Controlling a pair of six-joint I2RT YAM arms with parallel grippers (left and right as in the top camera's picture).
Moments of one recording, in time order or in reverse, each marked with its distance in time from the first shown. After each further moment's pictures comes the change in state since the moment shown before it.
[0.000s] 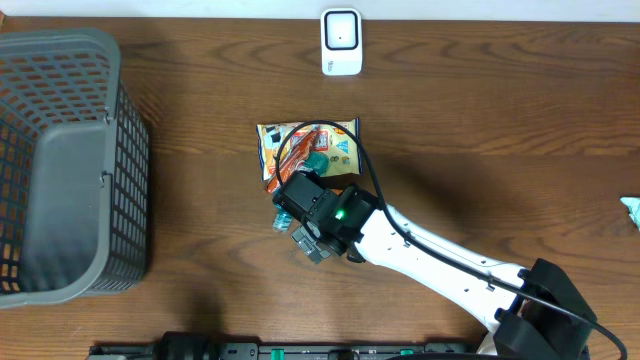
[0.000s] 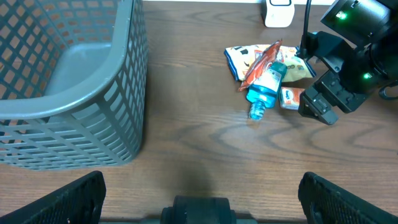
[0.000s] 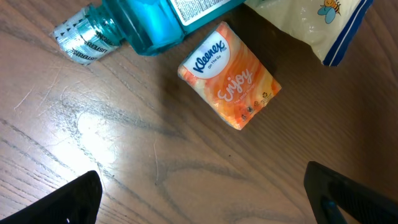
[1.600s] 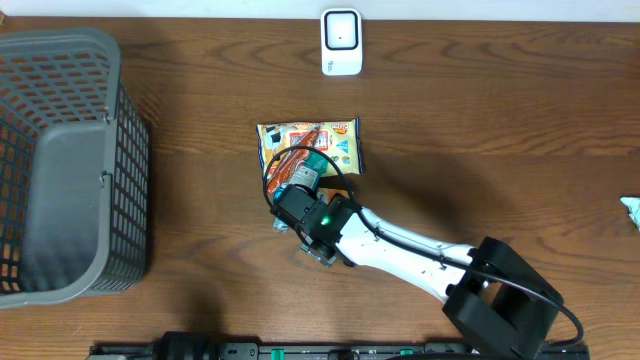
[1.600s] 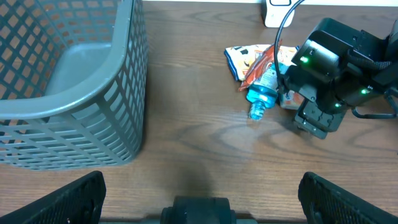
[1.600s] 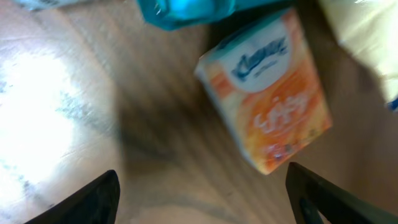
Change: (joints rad) left arm 0.000 0.000 0.000 0.000 0.000 0.000; right arm 0.010 0.129 -0.099 0.171 0.064 -0.253
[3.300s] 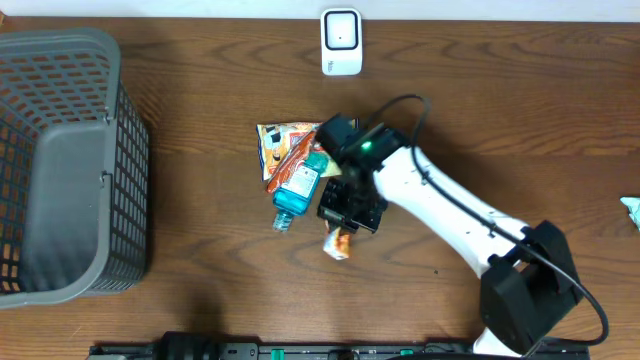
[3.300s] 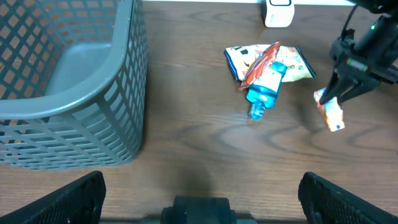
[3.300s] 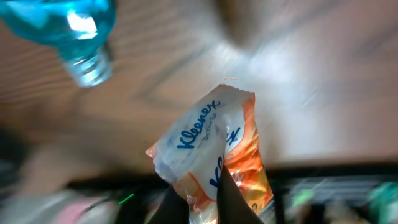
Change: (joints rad) left arm 0.000 0.000 0.000 0.000 0.000 0.000; right arm -0.302 -0.002 0.290 -0.461 -0.746 1.112
